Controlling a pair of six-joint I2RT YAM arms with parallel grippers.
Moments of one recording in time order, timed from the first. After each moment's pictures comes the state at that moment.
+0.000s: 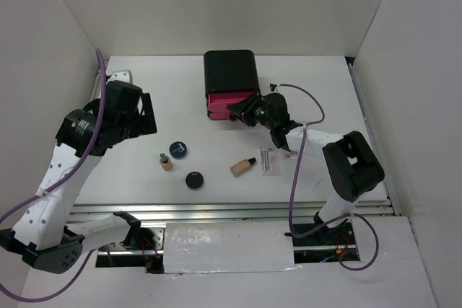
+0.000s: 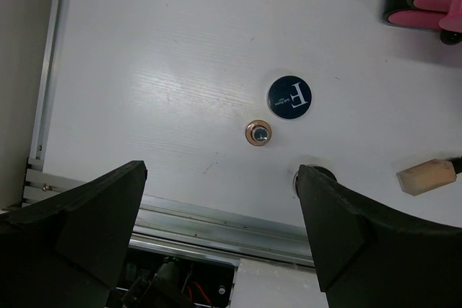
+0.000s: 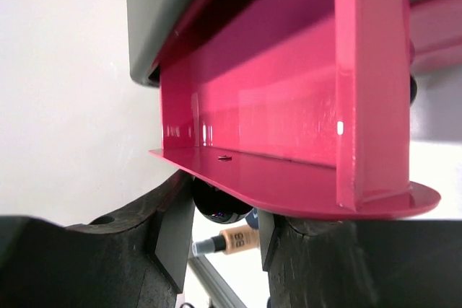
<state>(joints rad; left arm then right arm) -0.44 1.13 1.57 -1.30 -0.49 -0.50 0.48 1.69 0.91 0.49 -0.17 1.17</state>
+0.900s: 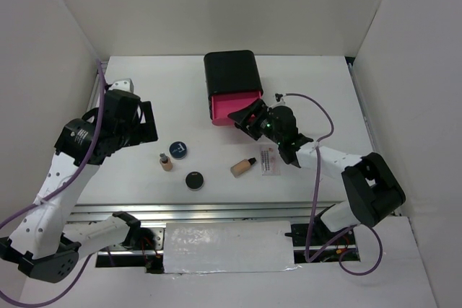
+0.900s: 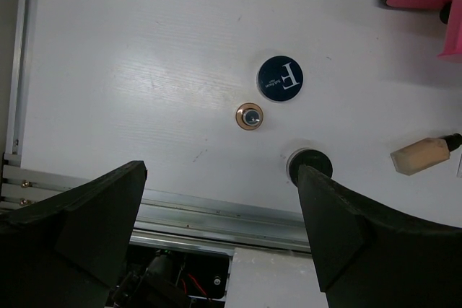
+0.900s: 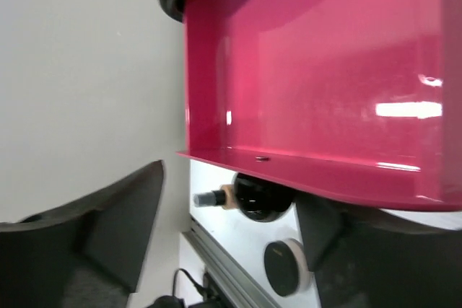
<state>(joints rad) -0.44 1.06 1.47 -1.27 -0.43 -0.51 0.53 1.43 0.69 0.48 -0.14 1.16</state>
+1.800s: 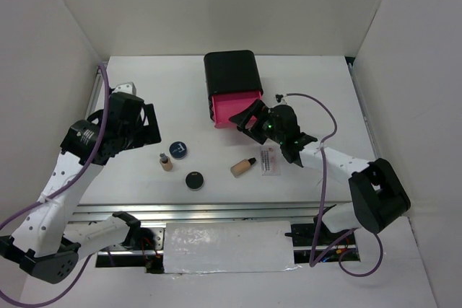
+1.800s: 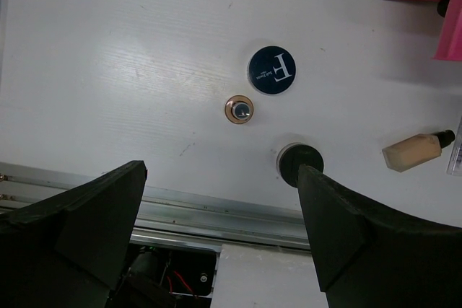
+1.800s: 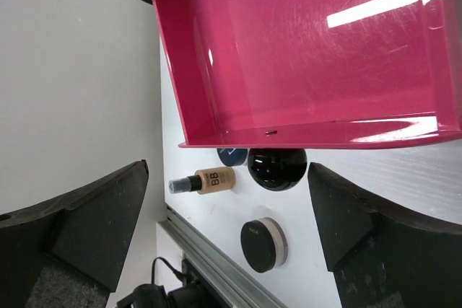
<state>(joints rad) -0.44 1.05 1.40 -1.24 -0.40 -0.56 0.52 1.38 0.73 0.29 -0.14 1.09</state>
